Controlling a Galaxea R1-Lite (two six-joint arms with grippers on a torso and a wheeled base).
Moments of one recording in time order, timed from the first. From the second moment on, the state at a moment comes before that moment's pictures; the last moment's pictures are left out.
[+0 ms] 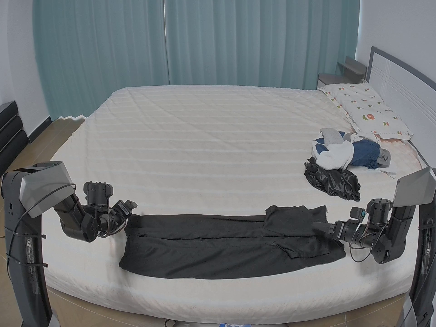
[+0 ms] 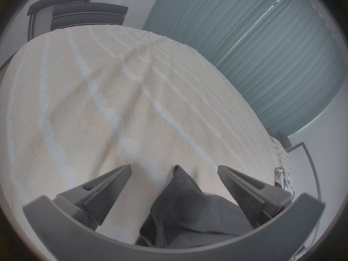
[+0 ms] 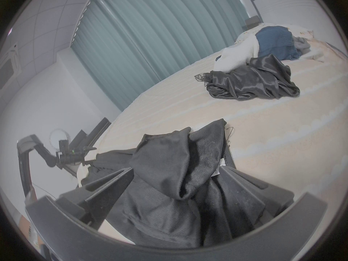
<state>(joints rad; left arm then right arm) -0.02 2.39 -0.92 -0.80 -0.01 -0.79 -0.05 2.42 -0.51 -1.43 0.52 0.29</state>
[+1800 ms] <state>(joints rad) -0.11 2.26 -0.77 -0.68 -0.04 -0.77 0.32 2.39 -0.63 -1.20 -0.14 0.92</state>
